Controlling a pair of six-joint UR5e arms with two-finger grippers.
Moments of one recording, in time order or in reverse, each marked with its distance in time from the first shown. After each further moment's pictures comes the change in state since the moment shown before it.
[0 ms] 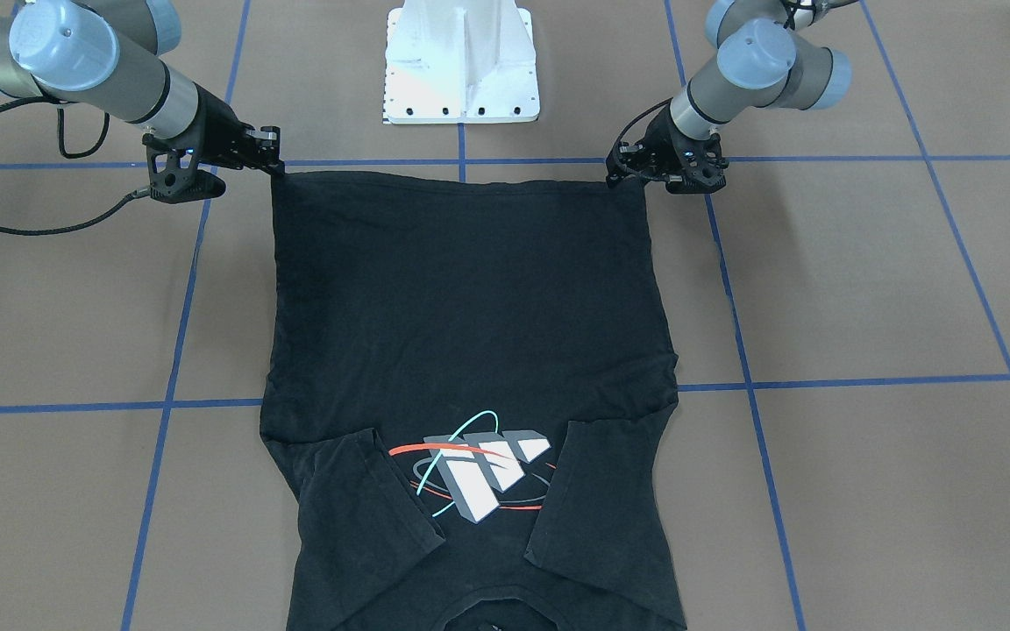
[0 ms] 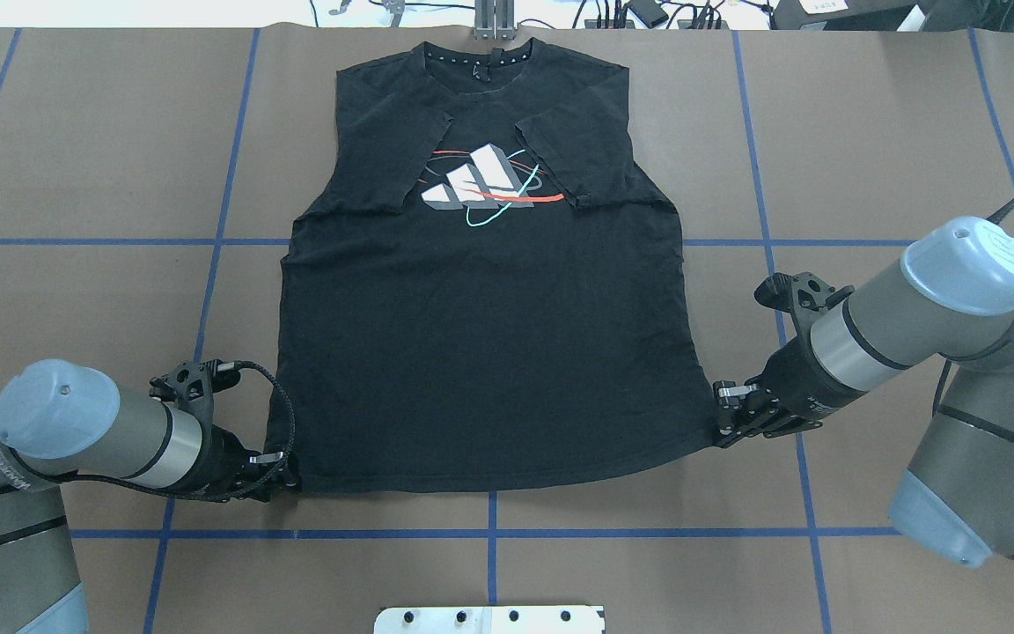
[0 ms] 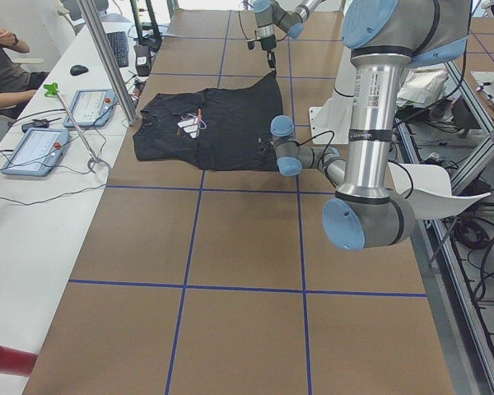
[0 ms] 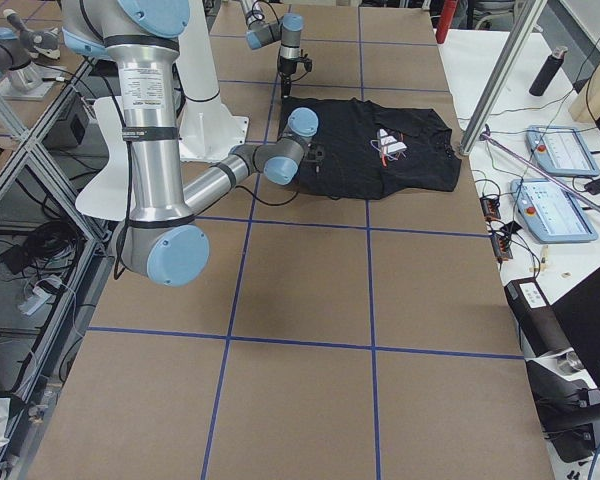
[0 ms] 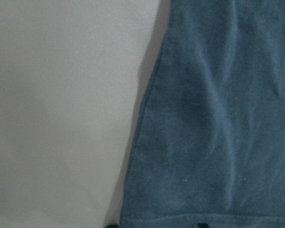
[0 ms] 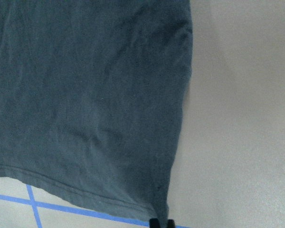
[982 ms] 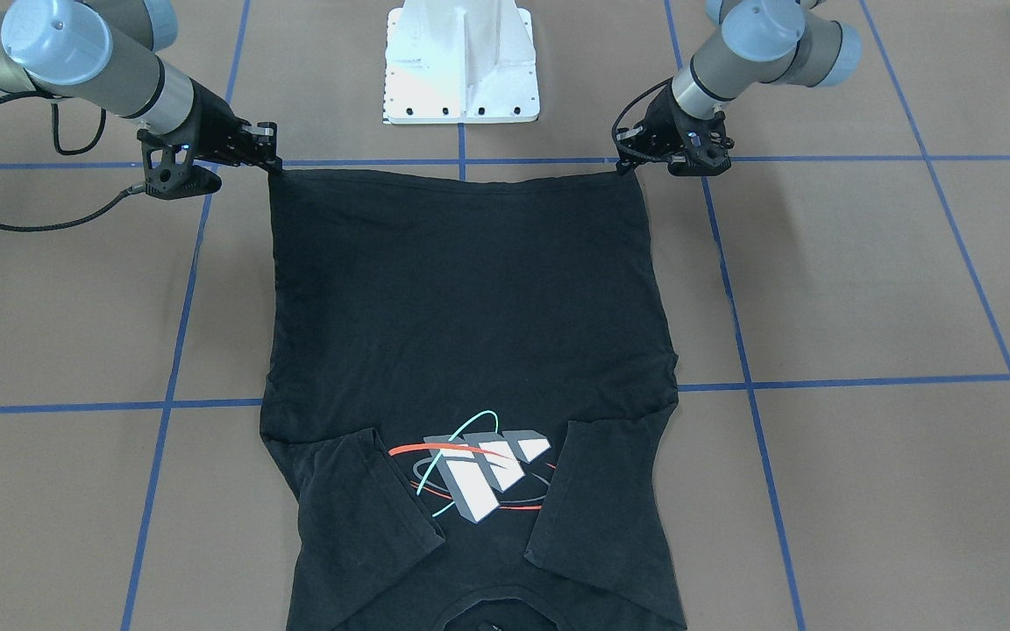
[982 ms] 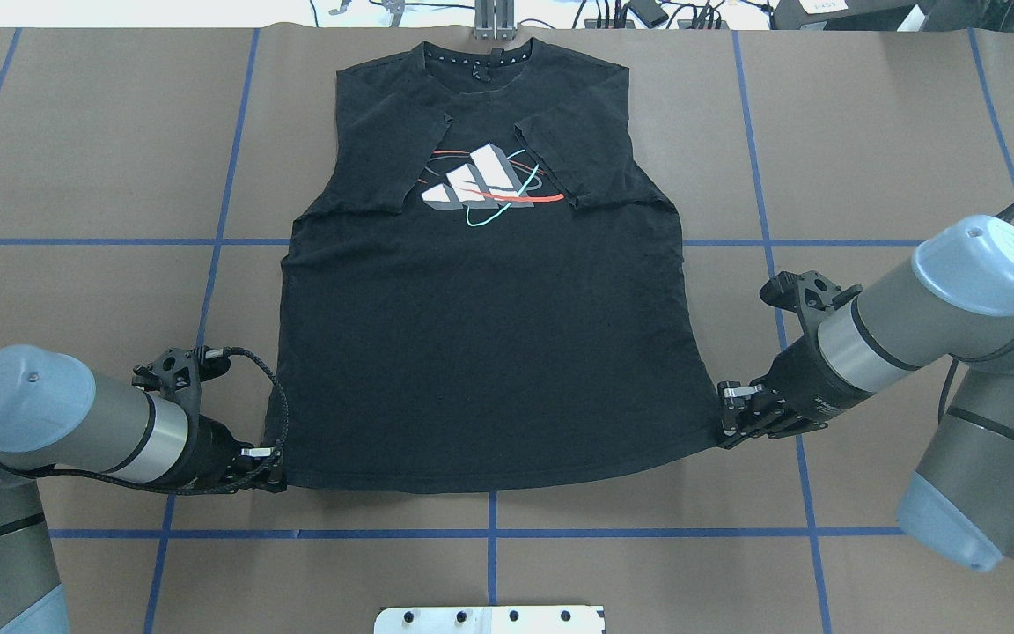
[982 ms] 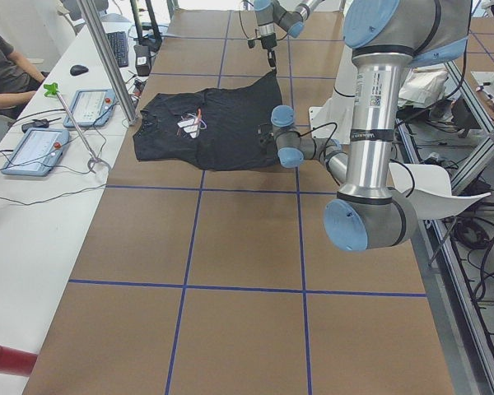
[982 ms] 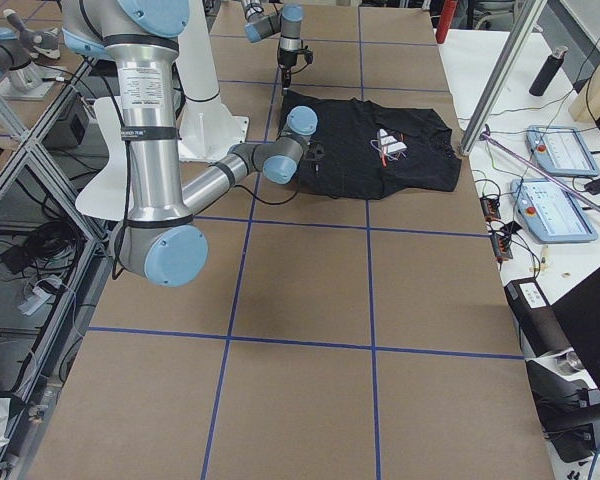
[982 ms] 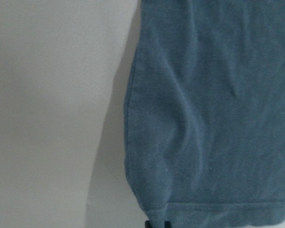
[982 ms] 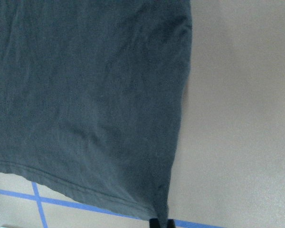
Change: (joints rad) left arm -0.022 0.021 -0.111 0.070 -0.010 0.002; right arm 0.004 -0.021 0.033 0.001 0.006 0.002
